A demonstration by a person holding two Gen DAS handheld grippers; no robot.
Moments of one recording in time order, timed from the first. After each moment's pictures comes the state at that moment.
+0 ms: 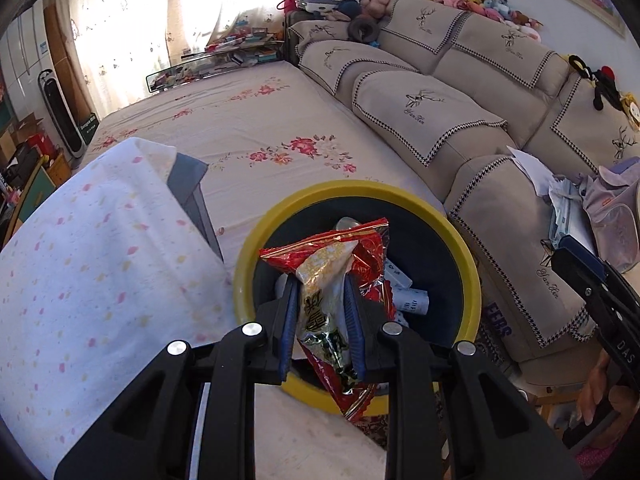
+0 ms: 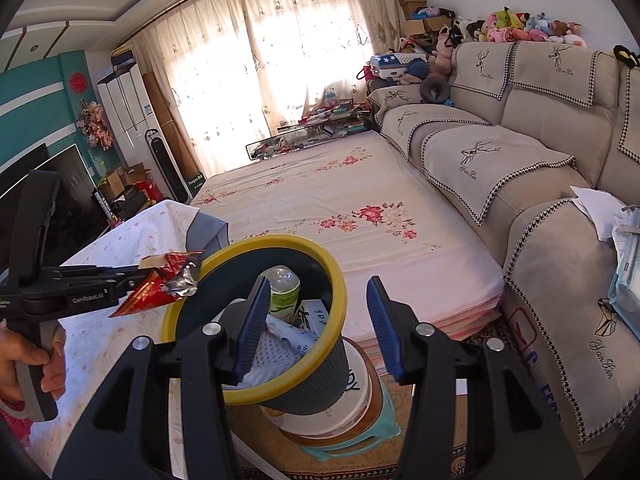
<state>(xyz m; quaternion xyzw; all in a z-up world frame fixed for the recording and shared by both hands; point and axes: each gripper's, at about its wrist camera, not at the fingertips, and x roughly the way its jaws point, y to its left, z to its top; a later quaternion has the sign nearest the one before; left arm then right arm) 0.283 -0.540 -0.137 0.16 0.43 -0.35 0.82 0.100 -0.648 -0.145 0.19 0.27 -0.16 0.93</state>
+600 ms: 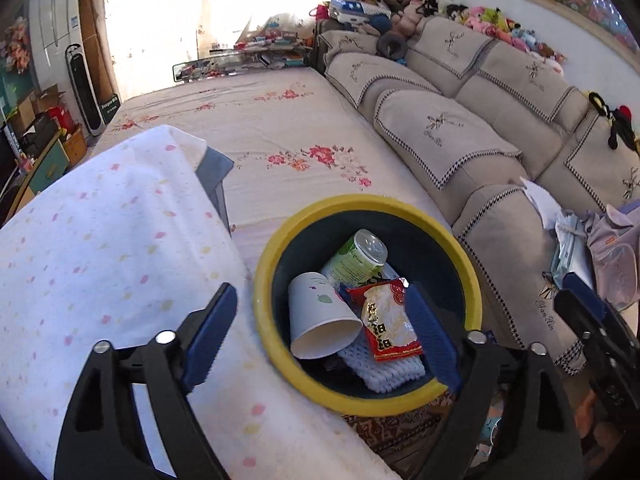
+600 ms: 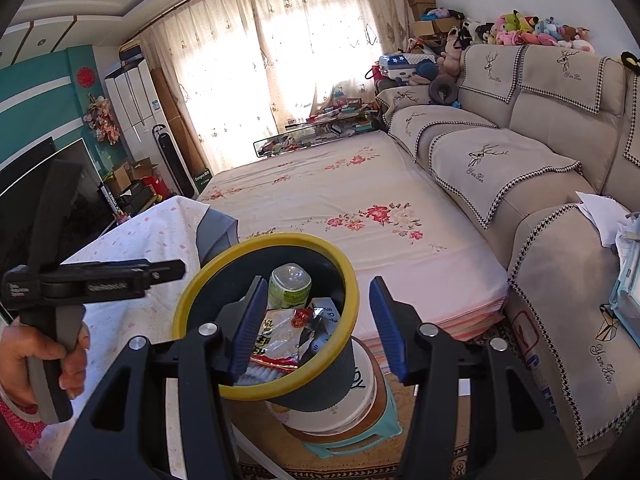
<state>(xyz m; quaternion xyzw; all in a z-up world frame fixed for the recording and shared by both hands) 0.286 -0.493 -0.119 0.09 0.42 -0.31 0.85 0.101 -0.623 -0.133 0.17 0.27 -0.15 0.94</state>
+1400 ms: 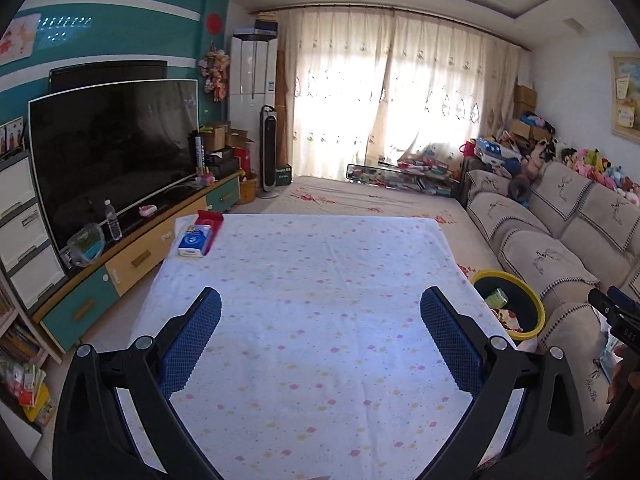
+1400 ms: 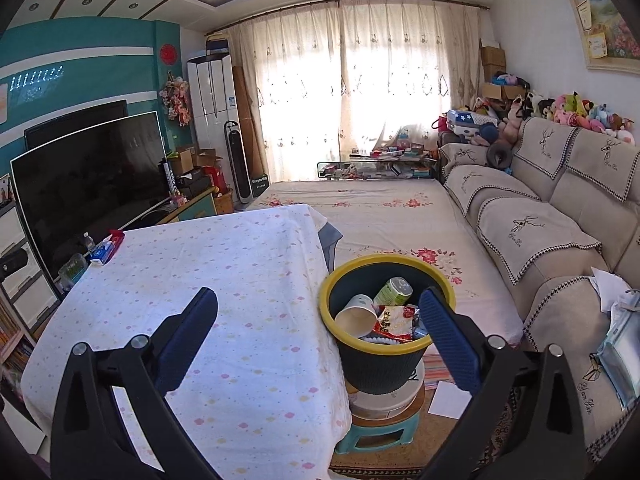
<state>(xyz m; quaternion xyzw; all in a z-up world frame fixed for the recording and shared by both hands) 0.048 -0.080 0.009 -0.02 0.24 -0.06 0.97 0.019 -0.436 -0.034 0.07 0.22 -0.07 0.97</state>
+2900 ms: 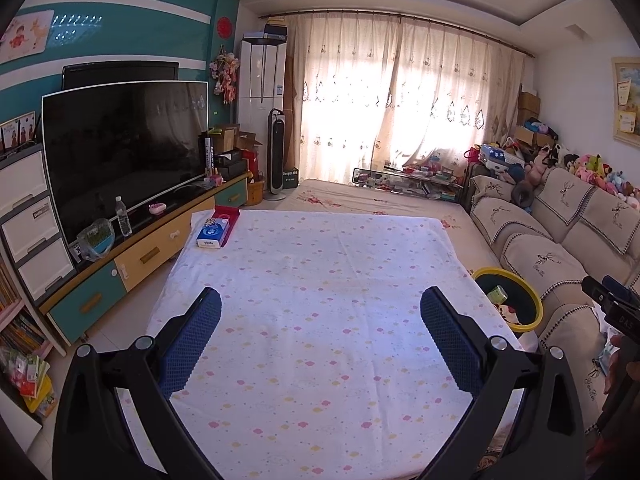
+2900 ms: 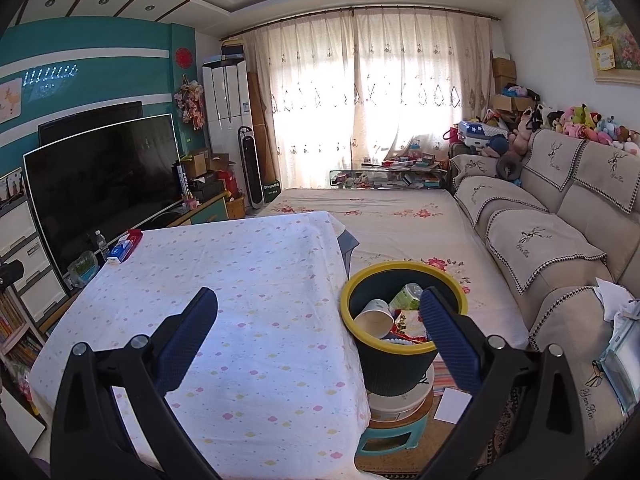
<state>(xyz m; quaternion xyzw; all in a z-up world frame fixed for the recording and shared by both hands) 0.014 -0.069 0.010 -0.02 0.24 -0.05 0.97 0.008 -0.416 -0.027 0.06 0.21 -0.05 0.97</state>
